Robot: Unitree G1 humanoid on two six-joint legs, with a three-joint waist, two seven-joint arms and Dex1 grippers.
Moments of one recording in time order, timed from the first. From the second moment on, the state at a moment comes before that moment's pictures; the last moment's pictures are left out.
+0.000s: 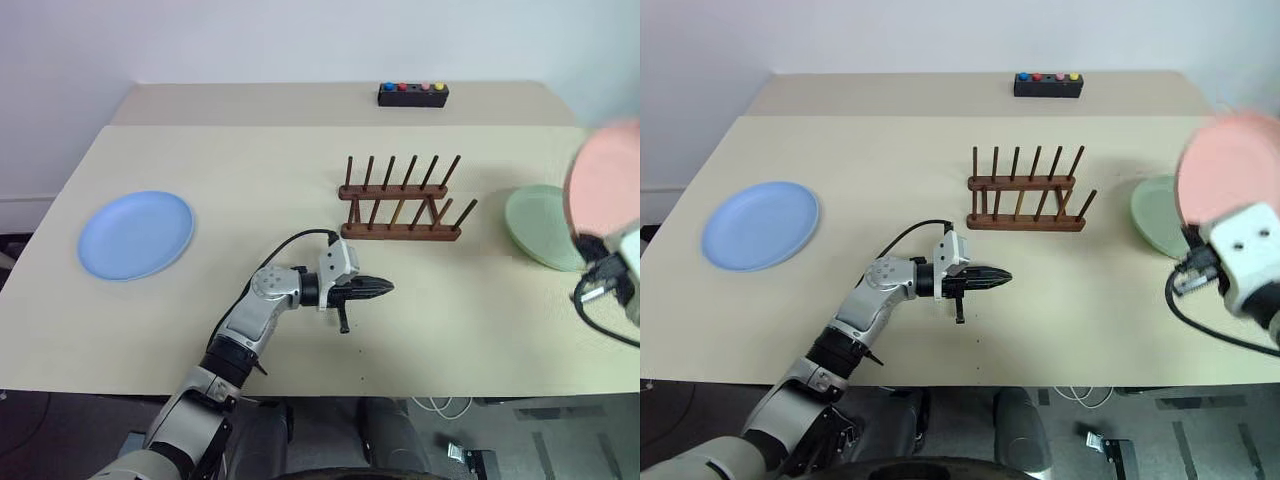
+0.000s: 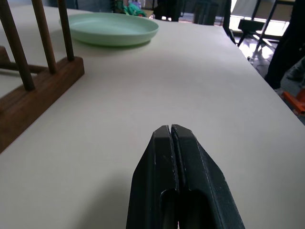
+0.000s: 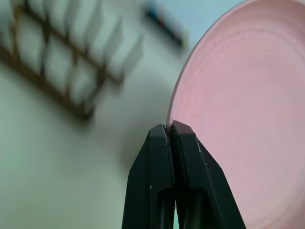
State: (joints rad) left arm -0.50 0.12 -0.34 0.30 -0.18 0.05 -1.04; right arm 0.07 -0.85 -0.66 -0.71 0.26 0.63 0.62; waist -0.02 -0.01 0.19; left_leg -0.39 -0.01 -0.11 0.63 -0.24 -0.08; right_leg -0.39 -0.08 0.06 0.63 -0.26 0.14
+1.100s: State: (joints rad) left arm -0.35 0.29 -0.21 -0.05 -0.25 0.25 -0.87; right arm -0.42 -0.72 -0.43 -0.12 0.88 0.58 0.92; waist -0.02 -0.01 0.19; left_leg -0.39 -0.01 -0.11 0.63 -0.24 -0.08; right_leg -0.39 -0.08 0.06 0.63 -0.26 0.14
